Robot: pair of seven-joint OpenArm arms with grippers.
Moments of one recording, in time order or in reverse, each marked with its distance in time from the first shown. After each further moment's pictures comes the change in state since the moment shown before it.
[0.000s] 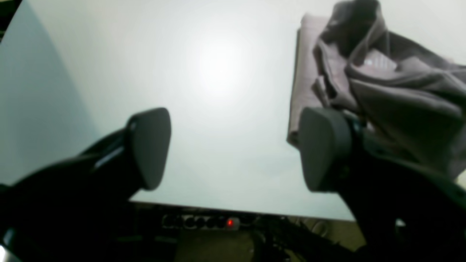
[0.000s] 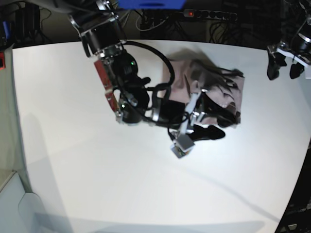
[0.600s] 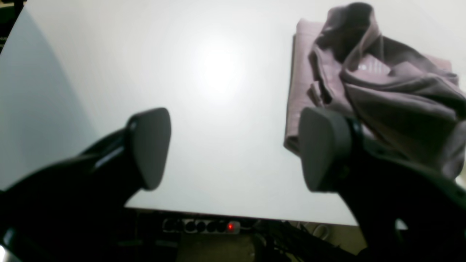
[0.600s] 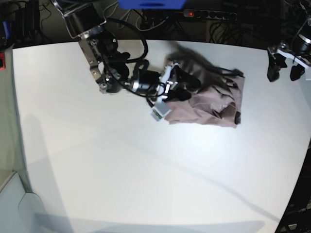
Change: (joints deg) left arm -0.3 0.0 0.0 0.4 0.0 0.0 0.0; right arm -8.0 6.8 2.1 -6.3 -1.2 -0.1 -0.3
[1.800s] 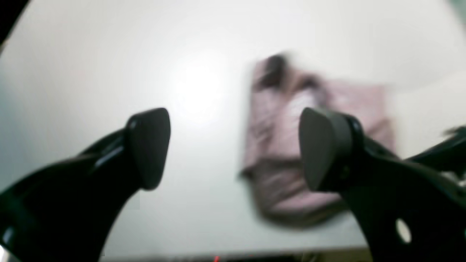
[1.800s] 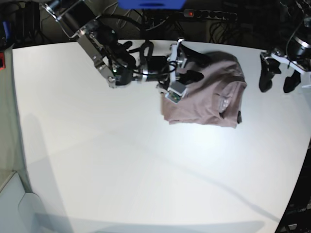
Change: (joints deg) left arm -1.9 2.3 4.3 7.9 -4.0 0.1 0.0; right arm -1.0 5.7 -12.2 7.7 0.4 -0.1 0.0
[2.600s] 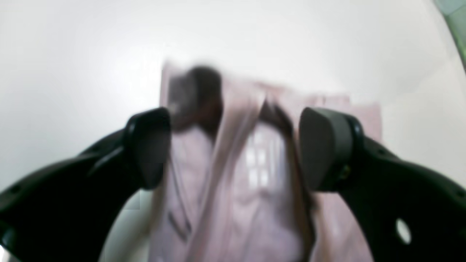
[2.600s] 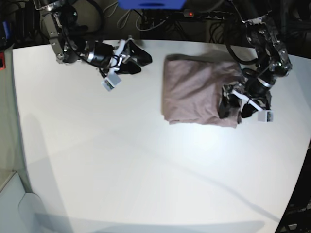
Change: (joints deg) left arm -20.9 6.3 12.5 -21.5 15.2 0.2 -0.3; right arm -15.1 8.3 21.0 2.4 -0.1 0.0 0.0
